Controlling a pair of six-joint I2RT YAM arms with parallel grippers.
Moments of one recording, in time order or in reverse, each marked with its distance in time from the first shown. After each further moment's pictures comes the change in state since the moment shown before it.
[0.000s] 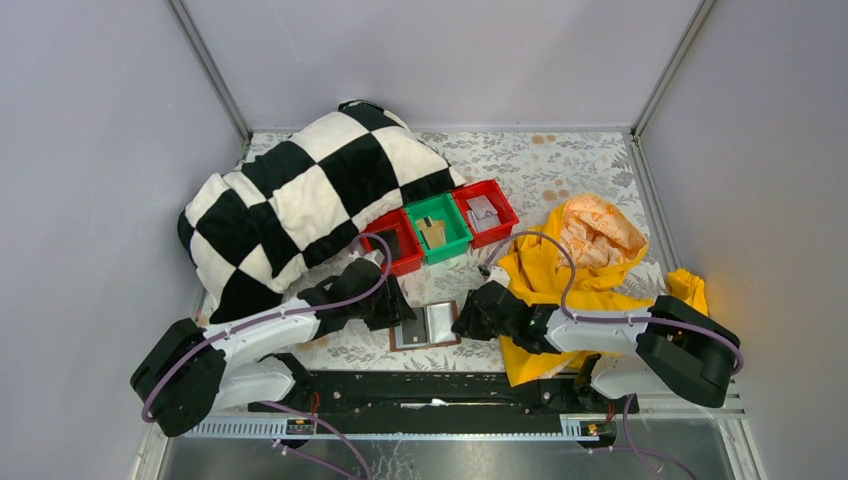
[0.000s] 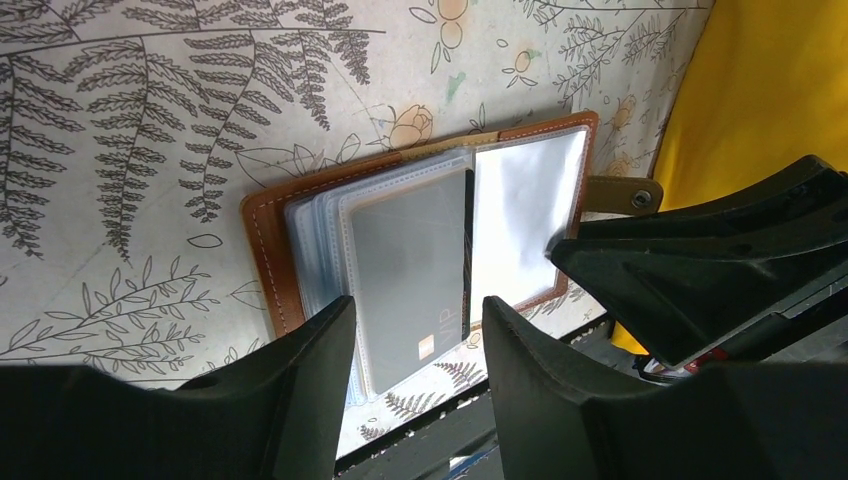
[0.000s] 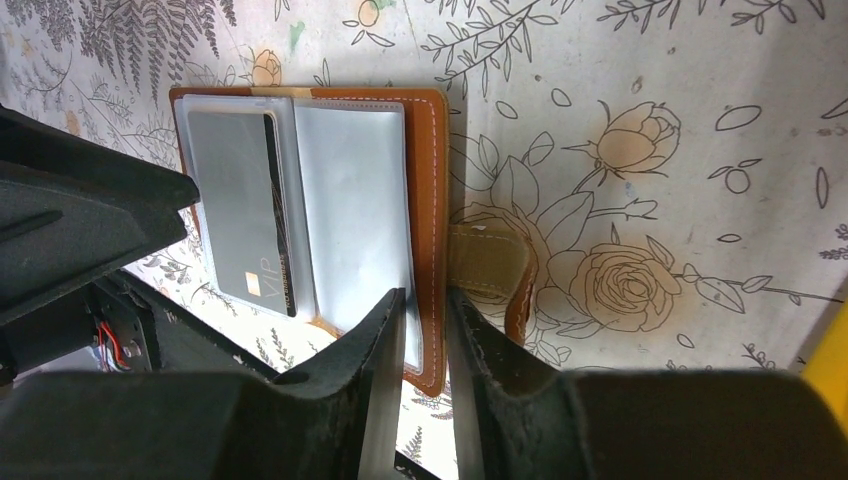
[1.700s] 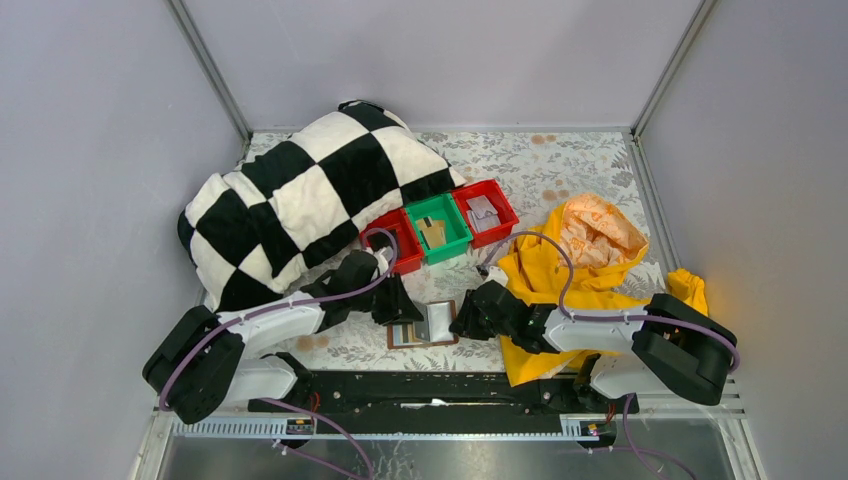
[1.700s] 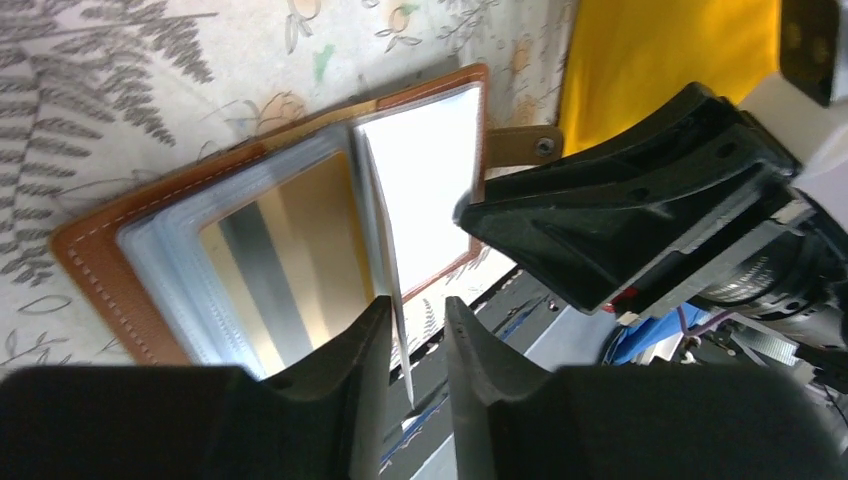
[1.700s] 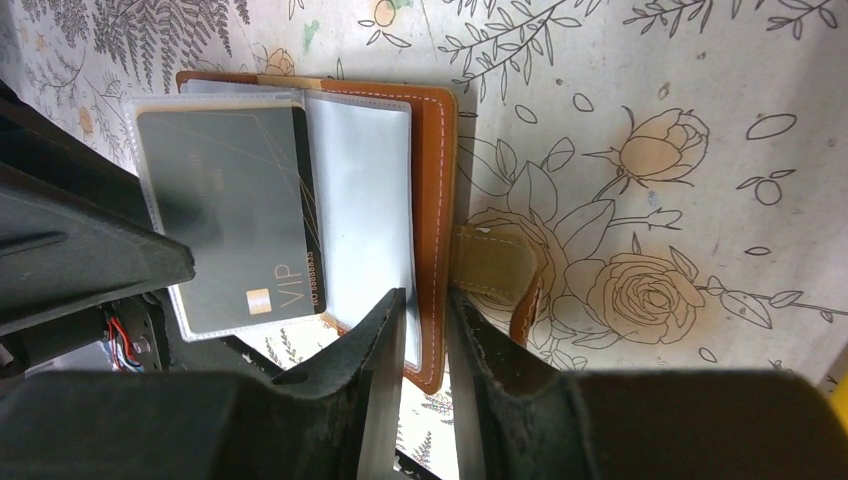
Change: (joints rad) left arm 0.082 0.095 -0.007 0.197 0.306 0.029; right arm -0.002 0.020 -0.001 0.035 -0.018 0.000
